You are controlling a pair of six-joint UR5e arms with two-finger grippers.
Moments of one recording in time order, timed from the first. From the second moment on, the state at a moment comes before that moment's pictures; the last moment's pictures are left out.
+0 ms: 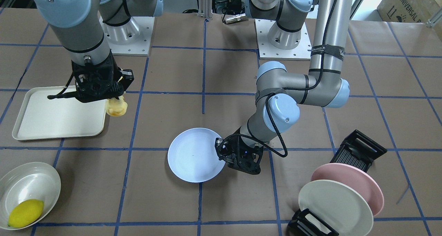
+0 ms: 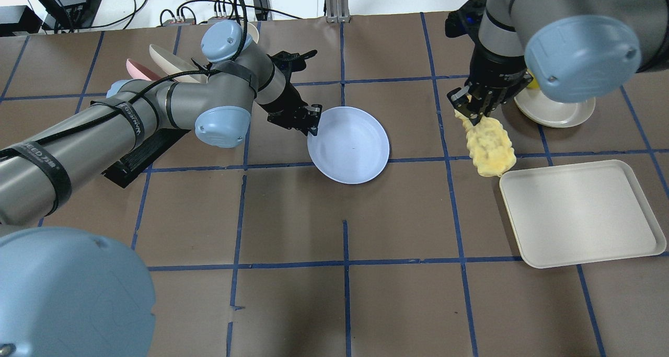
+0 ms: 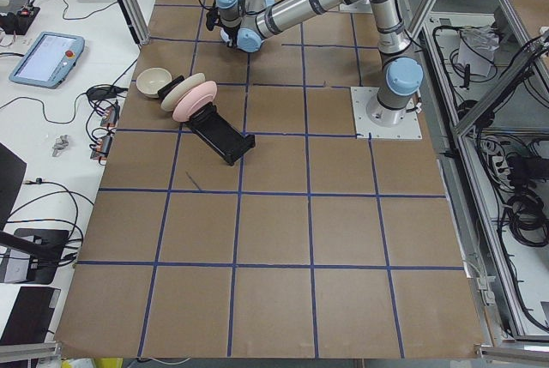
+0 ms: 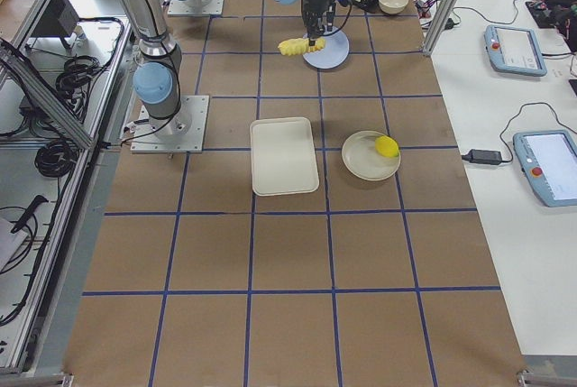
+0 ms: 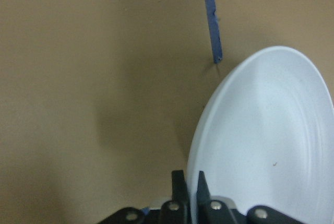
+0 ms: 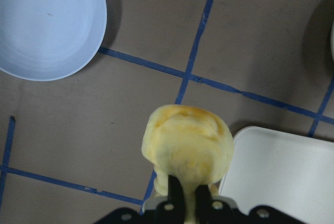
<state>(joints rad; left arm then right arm) -1.69 -2.07 -1.69 -0.88 1.23 0.04 1.64 -1.46 1.61 -1.68 -1.62 -0.25</state>
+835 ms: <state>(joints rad) -1.58 -1.82 -1.58 -1.37 1.47 0.04 1.80 -1.18 1.56 -2.00 -1.53 -0.14</state>
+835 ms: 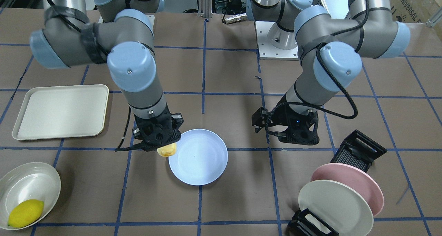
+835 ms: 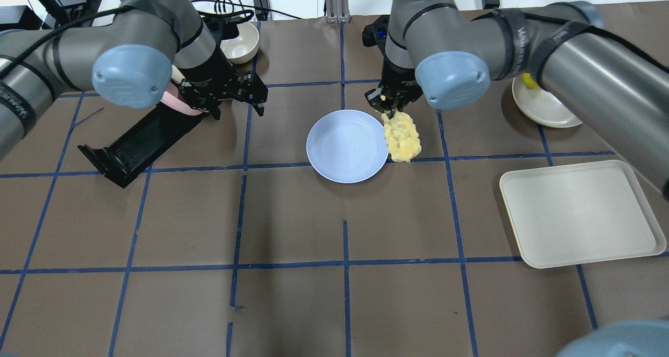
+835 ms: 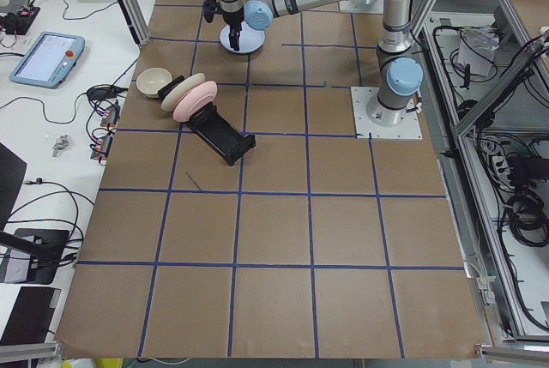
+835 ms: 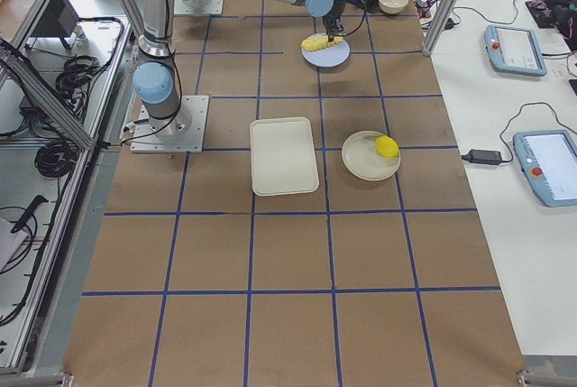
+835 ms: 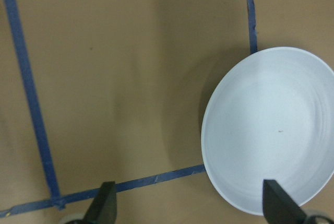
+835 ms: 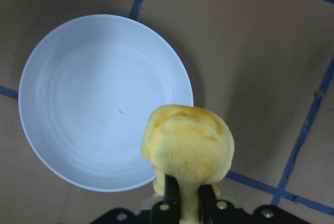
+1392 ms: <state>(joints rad) -1.58 -1.75 -1.41 -1.67 1.57 0.03 1.86 -1.01 1.54 -2.19 -1.51 -0.06</state>
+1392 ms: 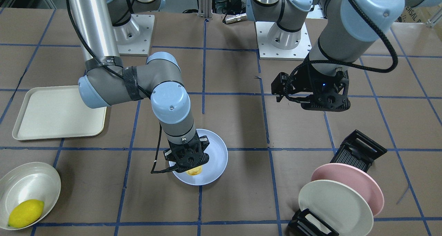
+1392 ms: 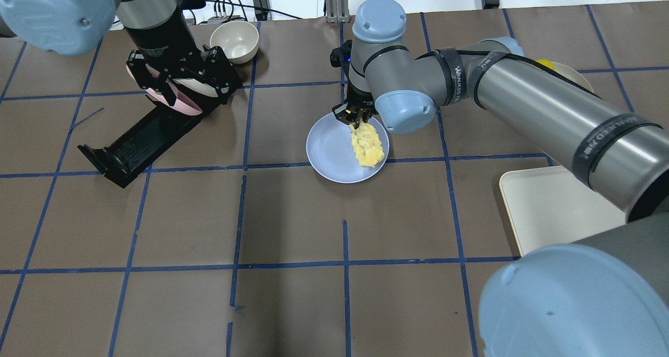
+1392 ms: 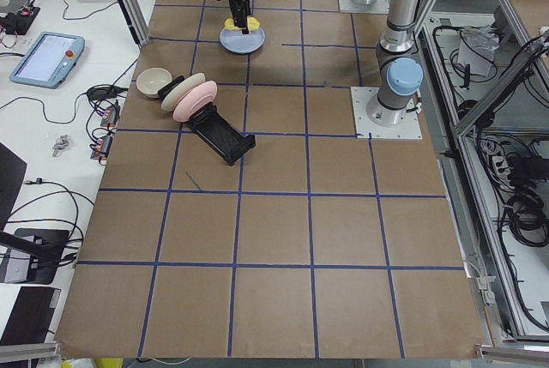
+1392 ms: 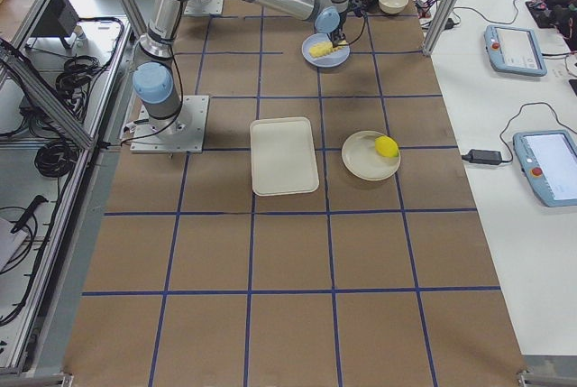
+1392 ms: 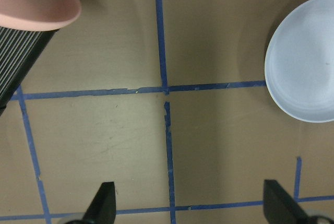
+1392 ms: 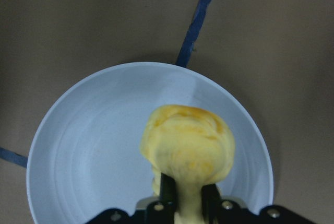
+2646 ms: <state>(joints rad) -1.57 -1.71 -1.43 -1.68 1.58 0.04 1.85 -1.07 1.56 -2.19 -1.55 -0.07</state>
